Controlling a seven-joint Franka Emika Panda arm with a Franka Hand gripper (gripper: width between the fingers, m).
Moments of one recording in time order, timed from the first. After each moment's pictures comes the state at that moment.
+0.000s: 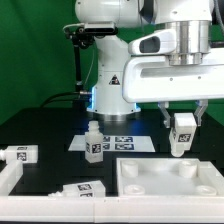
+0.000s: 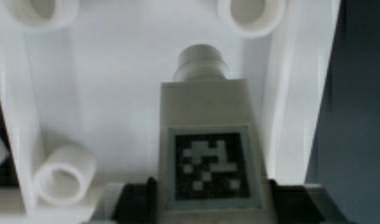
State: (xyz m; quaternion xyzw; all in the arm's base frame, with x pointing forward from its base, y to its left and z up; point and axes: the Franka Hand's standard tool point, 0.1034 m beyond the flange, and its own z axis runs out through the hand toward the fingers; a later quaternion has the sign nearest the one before) arm 0.584 0.084 0.116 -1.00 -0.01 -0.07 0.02
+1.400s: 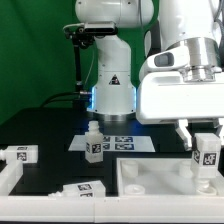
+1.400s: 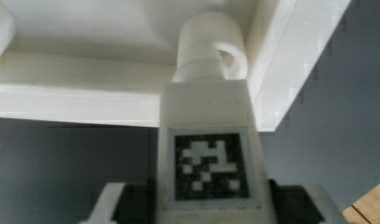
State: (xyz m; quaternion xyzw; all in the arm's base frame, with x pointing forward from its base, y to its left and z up) arm 0.629 0.107 0.095 -0.96 -0.05 -0.27 0.01
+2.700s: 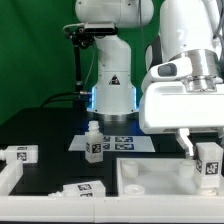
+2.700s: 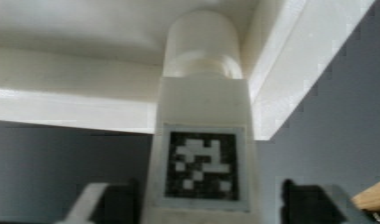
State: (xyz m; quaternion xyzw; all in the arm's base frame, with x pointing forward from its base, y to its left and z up) arm 0.631 0.113 0.081 -0.95 -0.07 -0.30 0.01
